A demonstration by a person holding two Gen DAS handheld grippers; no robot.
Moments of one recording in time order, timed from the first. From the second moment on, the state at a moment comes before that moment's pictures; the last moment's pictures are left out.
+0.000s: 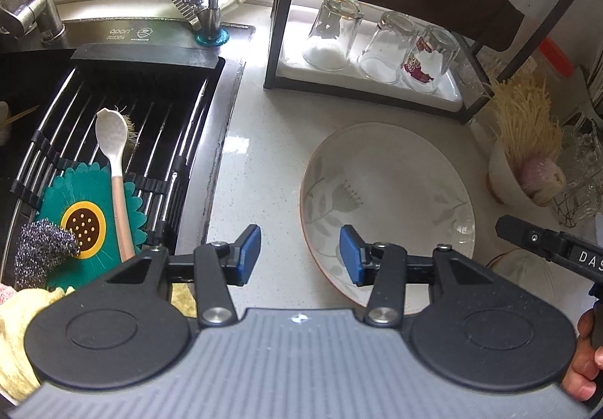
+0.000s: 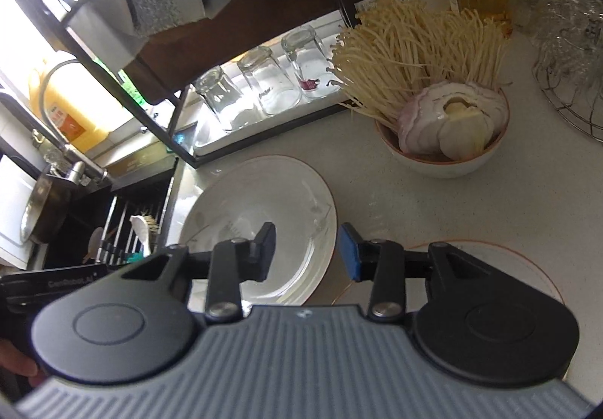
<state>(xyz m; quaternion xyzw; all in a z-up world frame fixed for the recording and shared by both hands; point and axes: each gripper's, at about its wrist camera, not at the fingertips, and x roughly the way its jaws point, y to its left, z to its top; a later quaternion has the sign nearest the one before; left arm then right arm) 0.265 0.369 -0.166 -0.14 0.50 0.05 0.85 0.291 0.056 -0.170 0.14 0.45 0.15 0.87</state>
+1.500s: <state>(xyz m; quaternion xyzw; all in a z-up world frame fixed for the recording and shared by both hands) 0.310 0.368 -0.197 -0.12 0.54 -0.02 0.84 0.306 0.062 -0.199 0.16 0.47 0.15 0.85</state>
